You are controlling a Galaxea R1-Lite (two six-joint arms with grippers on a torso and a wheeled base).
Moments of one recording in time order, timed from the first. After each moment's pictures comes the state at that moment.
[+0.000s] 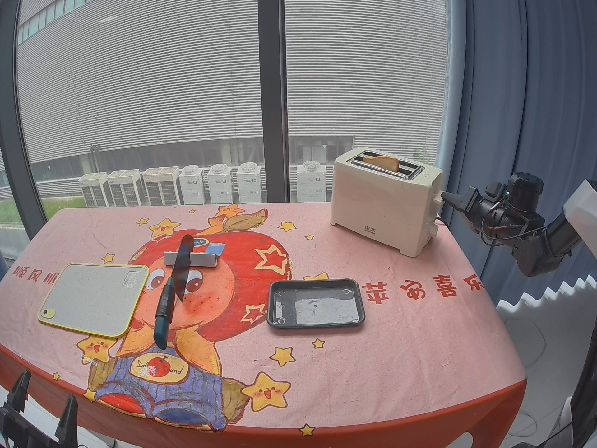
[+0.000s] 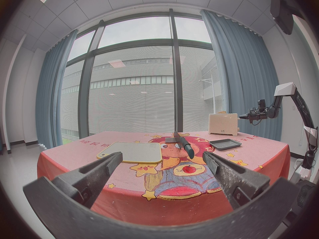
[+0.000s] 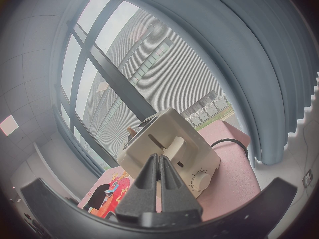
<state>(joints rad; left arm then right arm) -0.01 0.02 -0.02 0.00 0.00 0.00 0.02 2.18 -1.07 -0.96 0.45 0.69</state>
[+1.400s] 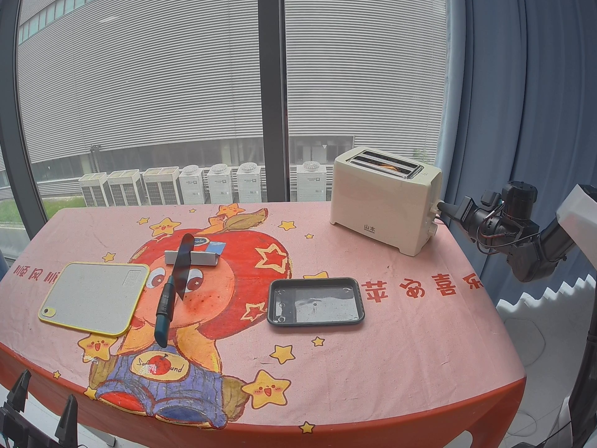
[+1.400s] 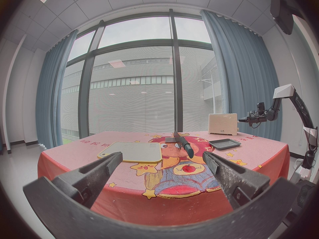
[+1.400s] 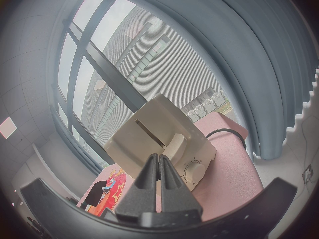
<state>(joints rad) -0.01 0.02 -0.02 0.00 0.00 0.00 0.03 2.22 -1.07 -0.96 0.45 0.69</state>
